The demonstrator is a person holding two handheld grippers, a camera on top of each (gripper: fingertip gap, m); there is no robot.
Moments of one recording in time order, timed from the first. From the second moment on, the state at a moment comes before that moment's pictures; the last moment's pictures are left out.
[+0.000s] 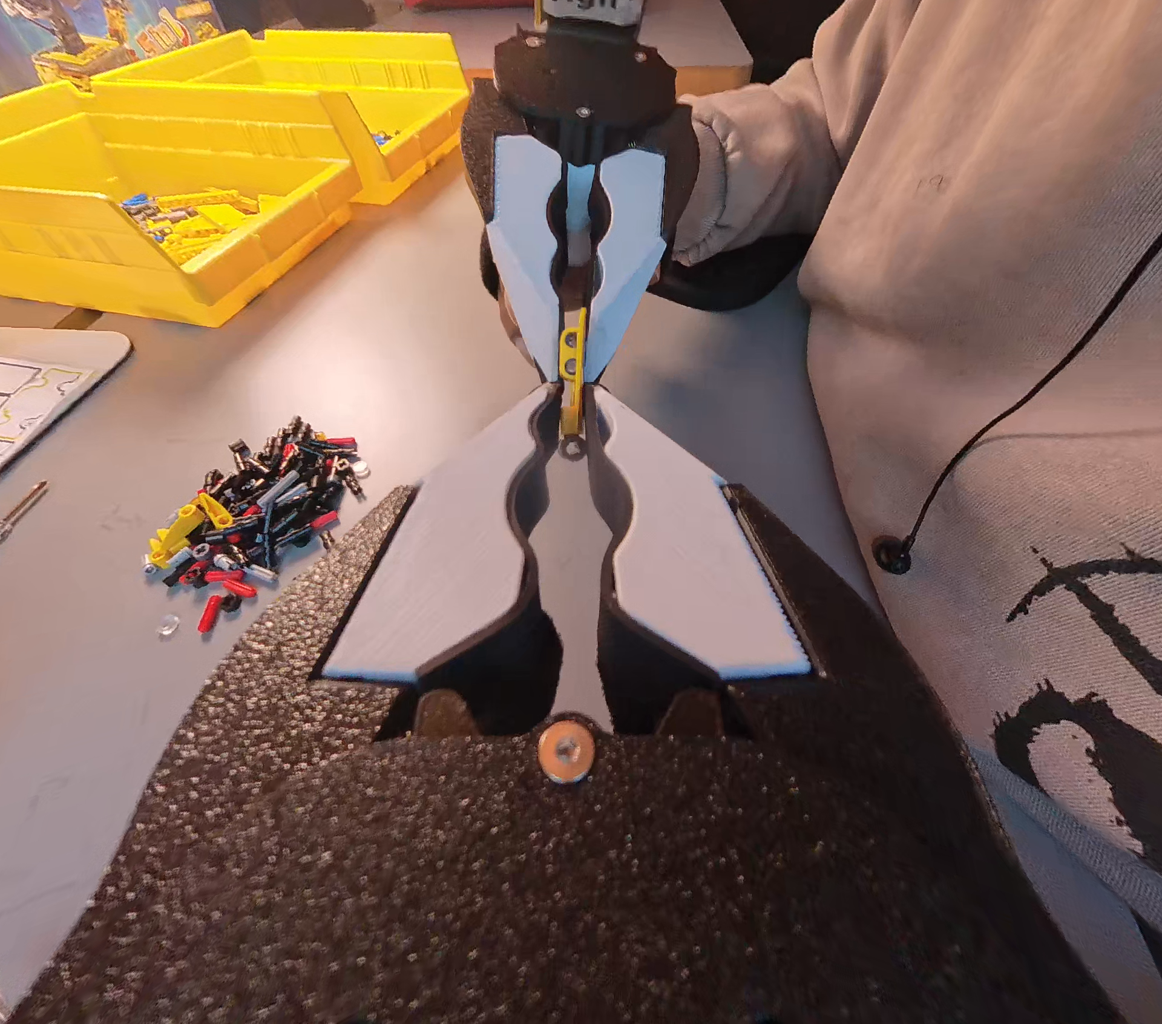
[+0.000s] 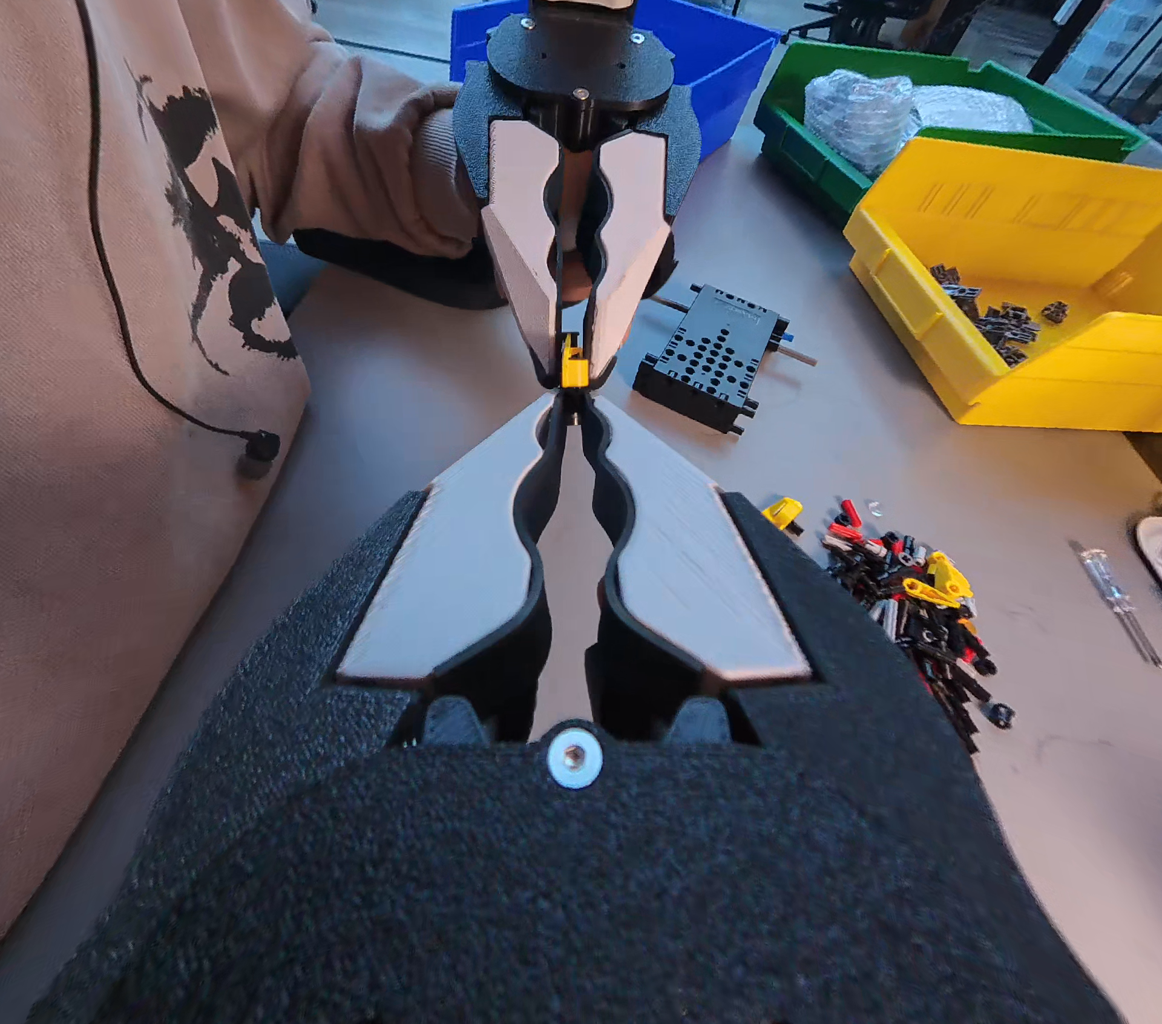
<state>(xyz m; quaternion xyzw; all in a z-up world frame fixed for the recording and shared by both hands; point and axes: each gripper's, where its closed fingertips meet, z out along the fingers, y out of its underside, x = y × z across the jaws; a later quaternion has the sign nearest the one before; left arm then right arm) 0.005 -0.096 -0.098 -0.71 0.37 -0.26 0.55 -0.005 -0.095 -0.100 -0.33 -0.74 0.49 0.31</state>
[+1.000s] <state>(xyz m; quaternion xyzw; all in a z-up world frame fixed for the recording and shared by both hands) -0.038 -0.076 -0.063 -0.68 0.18 -0.38 0.60 -0.050 0.000 -0.158 -0.48 -0.71 0.35 0.38</state>
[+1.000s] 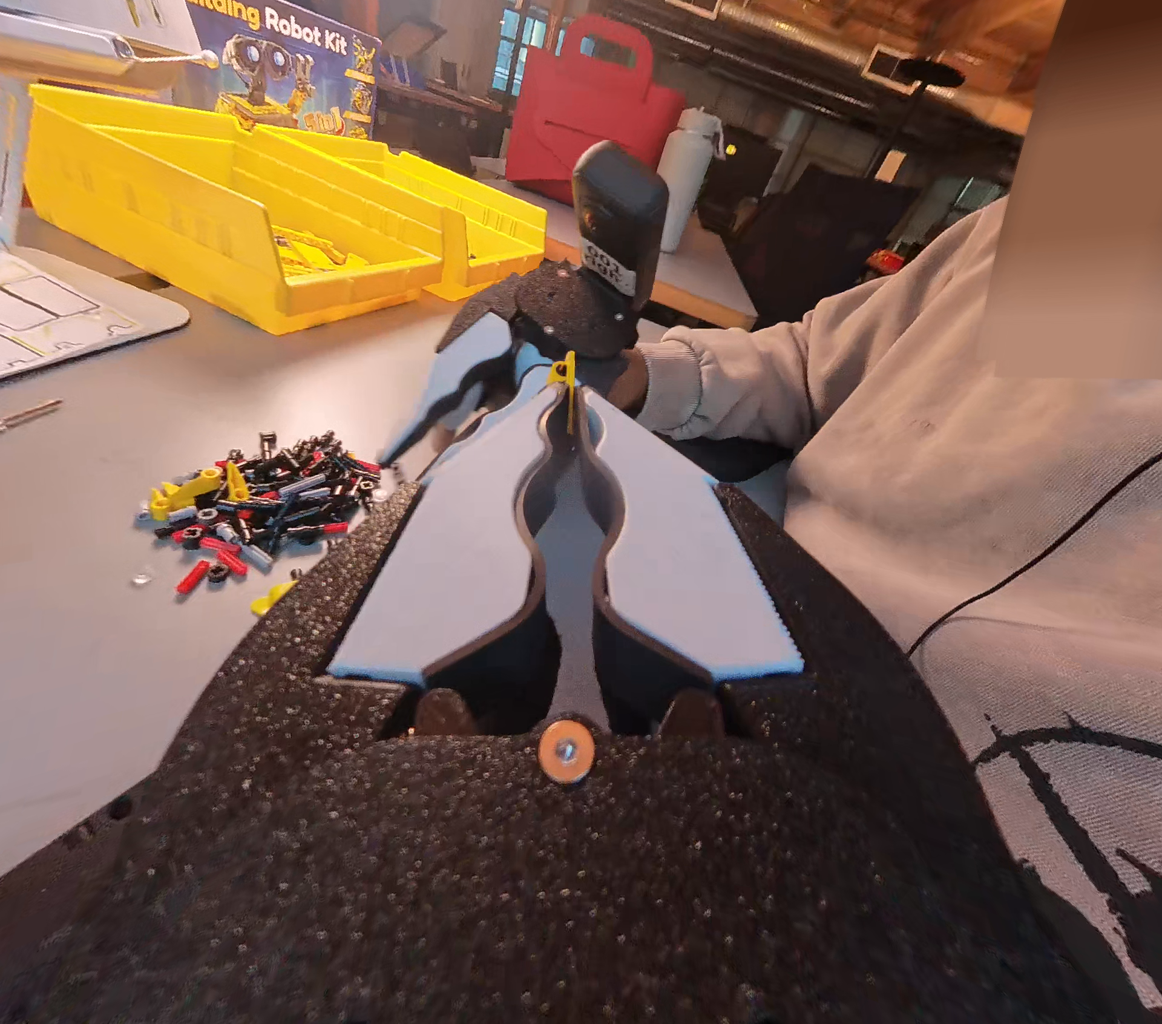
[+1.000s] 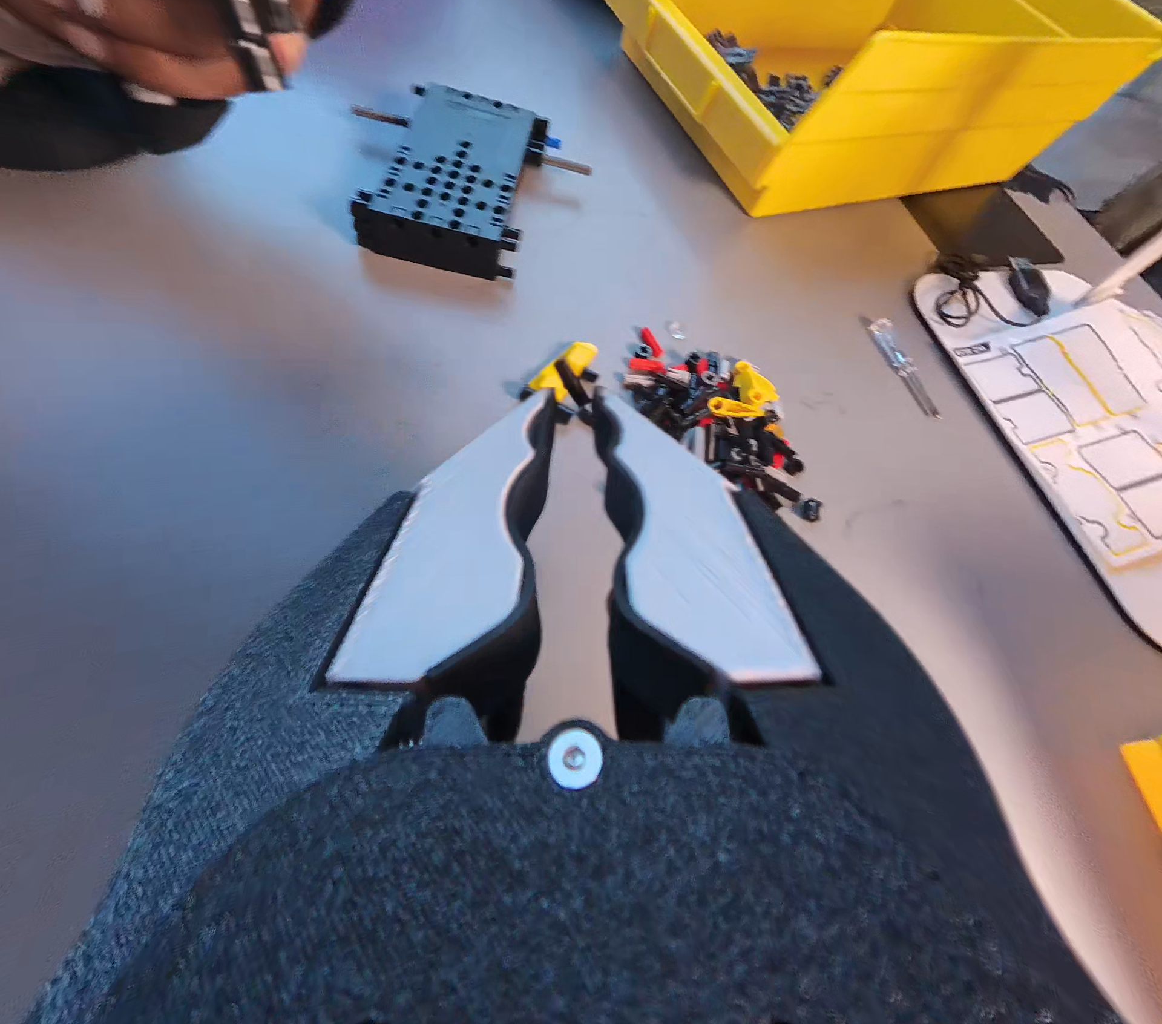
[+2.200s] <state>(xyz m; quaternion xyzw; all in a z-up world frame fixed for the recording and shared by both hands) -0.021 -0.079 -0.095 -0.73 0.33 -0.18 0.58 -0.032 -0.075 -0.104 -0.34 -0.76 0.41 0.37</state>
